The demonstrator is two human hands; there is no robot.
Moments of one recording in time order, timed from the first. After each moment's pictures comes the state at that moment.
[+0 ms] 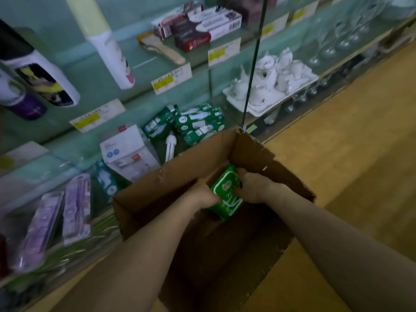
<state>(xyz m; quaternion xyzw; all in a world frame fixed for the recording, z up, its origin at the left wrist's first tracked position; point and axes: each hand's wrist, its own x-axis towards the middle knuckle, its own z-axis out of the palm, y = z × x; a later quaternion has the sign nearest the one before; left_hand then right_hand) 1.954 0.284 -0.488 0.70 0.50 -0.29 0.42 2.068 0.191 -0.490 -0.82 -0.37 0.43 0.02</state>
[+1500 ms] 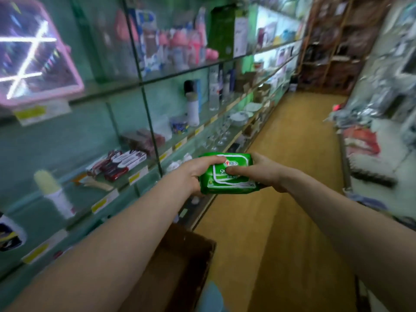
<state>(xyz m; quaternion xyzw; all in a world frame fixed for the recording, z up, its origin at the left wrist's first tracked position) 2.062 0.159 -0.192 0.60 0.23 -0.16 0.74 2.107 -0.004 -0.185 -0.85 -0.13 0.22 0.46</state>
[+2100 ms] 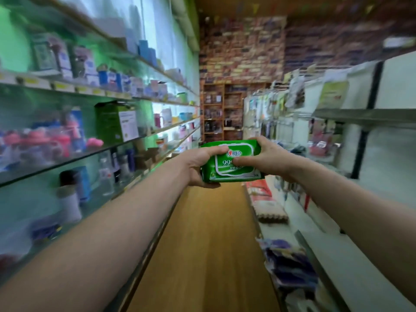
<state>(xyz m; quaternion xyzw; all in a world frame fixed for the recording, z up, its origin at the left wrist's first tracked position) 2.189 -0.130 -0.002 0.72 -0.08 -0.17 0.67 2.146 -0.301 0.005 -0.87 -0.07 -0.10 0.48</state>
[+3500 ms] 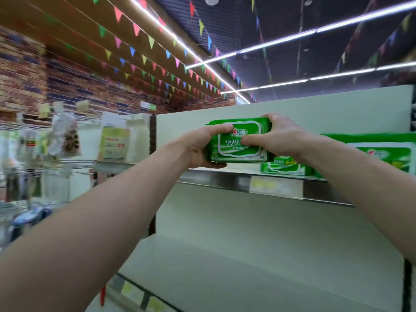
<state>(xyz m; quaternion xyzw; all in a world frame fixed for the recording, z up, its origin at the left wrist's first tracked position) 2.282 -0.595 0.134 0.47 -0.56 -0.41 0.55 2.108 -0.606 0.143 -0.78 0.39 -0.45 0.19</state>
